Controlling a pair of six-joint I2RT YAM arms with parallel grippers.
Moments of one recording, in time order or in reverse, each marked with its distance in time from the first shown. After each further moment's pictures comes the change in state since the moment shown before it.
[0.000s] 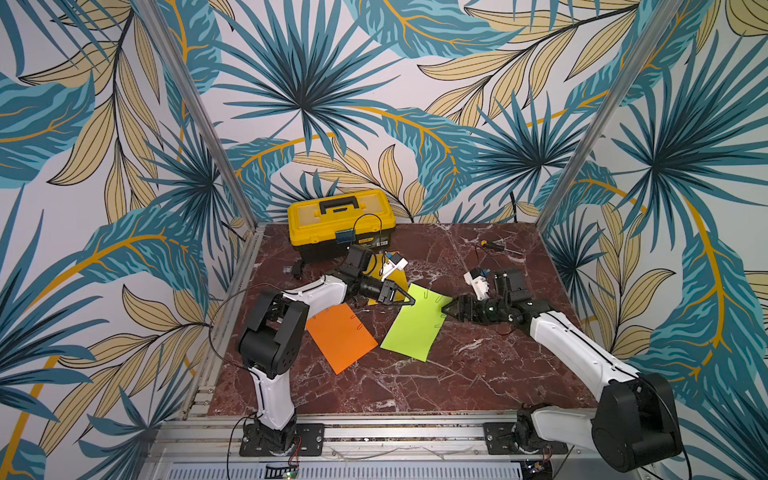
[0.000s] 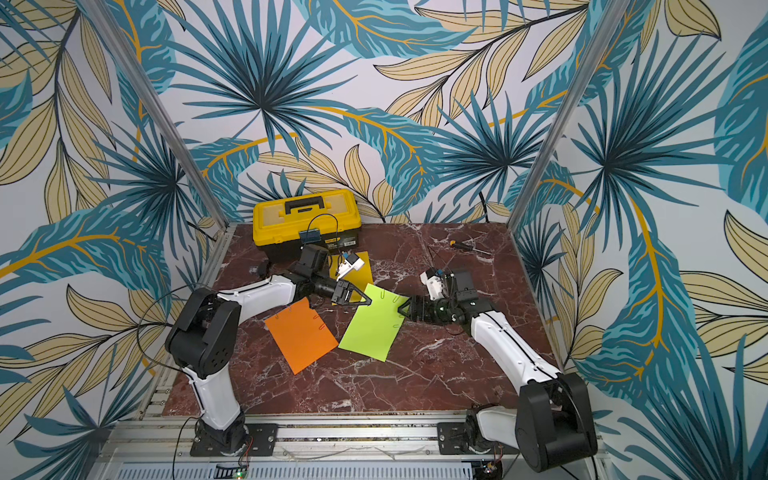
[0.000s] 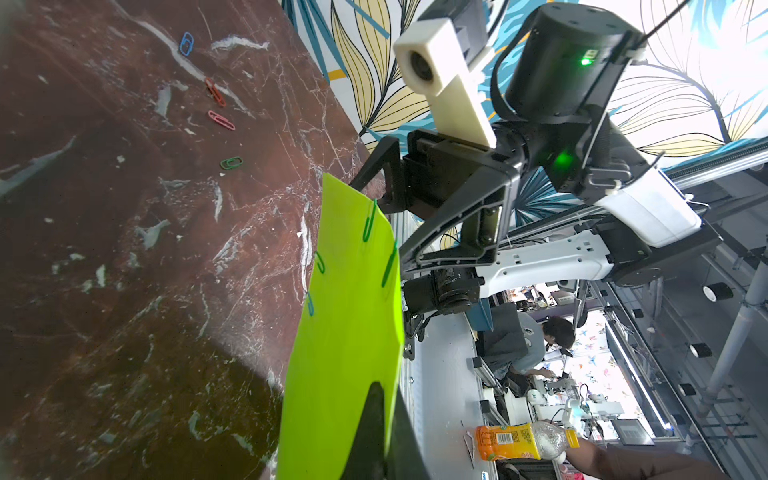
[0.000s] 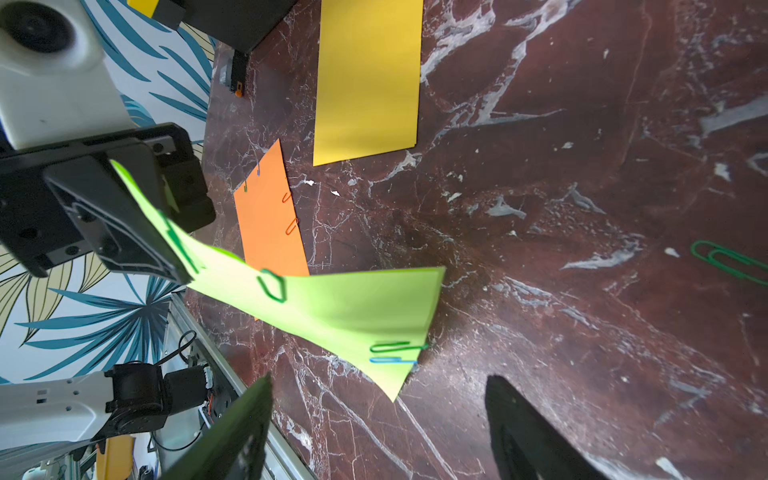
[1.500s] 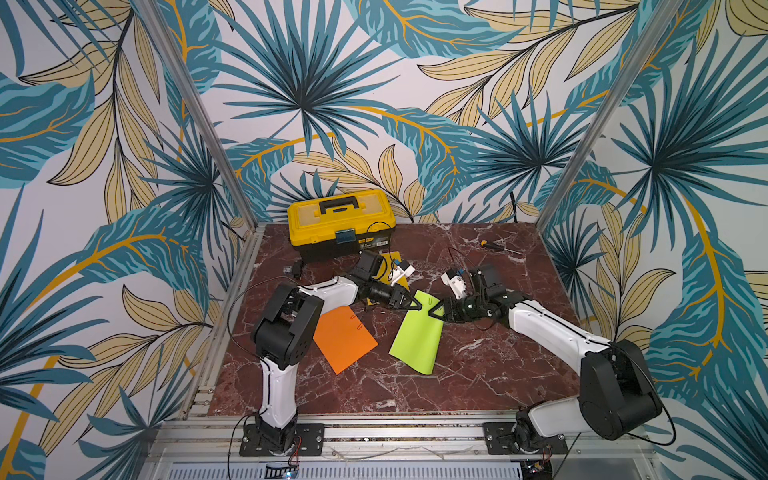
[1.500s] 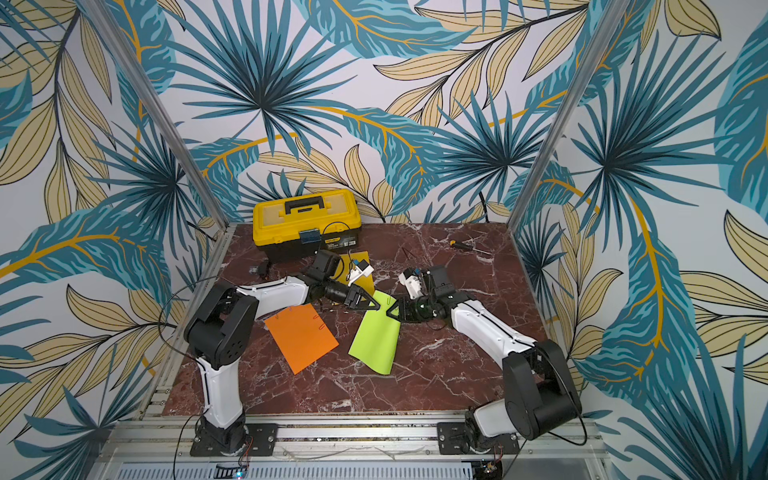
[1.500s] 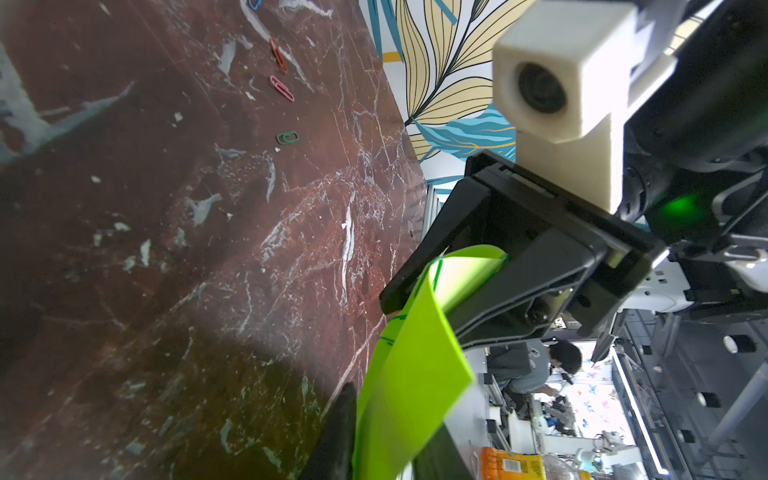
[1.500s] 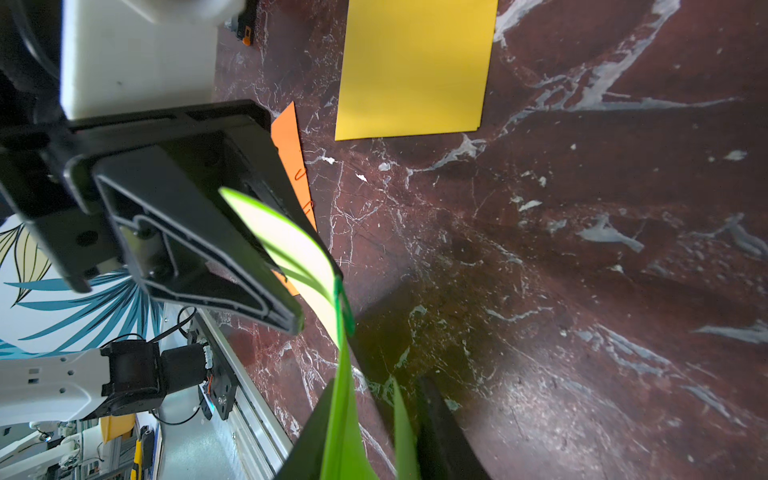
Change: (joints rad) left arm -0.062 0.124 0.046 -0.003 -0.129 -0.078; right arm 0.154 0.173 0.084 0.060 0.027 0.017
